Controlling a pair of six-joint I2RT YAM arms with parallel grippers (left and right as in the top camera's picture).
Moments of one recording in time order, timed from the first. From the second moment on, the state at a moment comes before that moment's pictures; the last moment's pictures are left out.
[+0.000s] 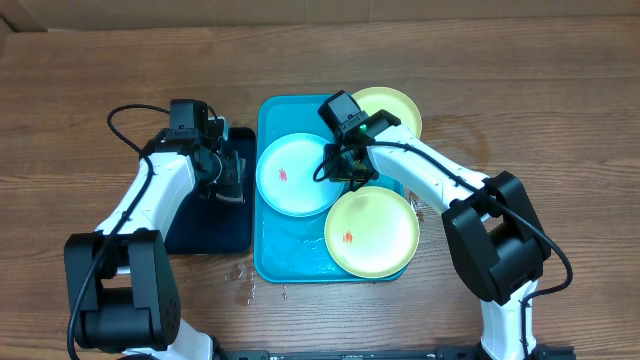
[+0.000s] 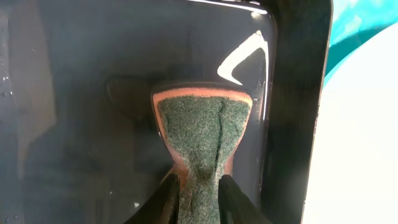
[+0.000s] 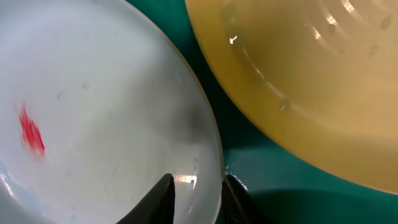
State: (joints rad) left arm 0.02 1.75 1.10 -0.61 0.09 -0.07; right arm 0.60 2.09 1.56 -0.79 -0.07 0.59
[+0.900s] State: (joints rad) left arm 0.02 1.75 1.10 -0.65 0.10 0.00; right arm 0.60 2.09 1.49 -0.73 -0.01 0.69
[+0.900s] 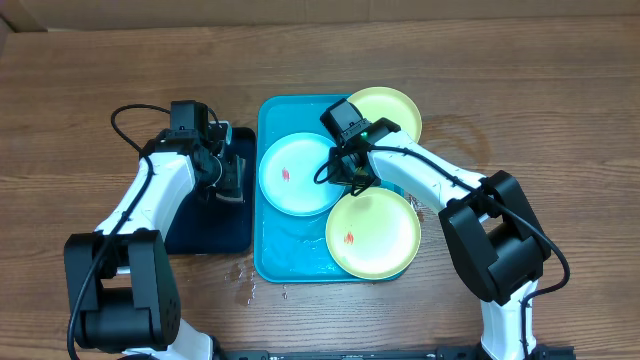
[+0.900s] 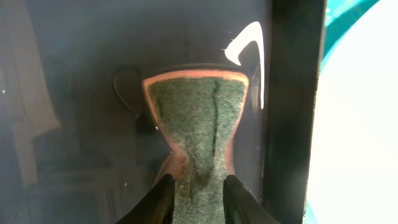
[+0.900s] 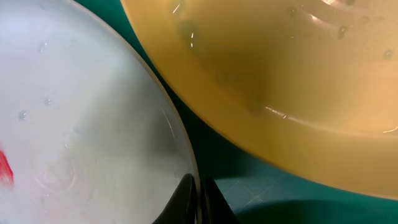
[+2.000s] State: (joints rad) left arm 0.01 1.86 1.14 -0.62 0.12 0.05; right arm 0.60 2.09 1.49 -0.73 -0.02 0.69
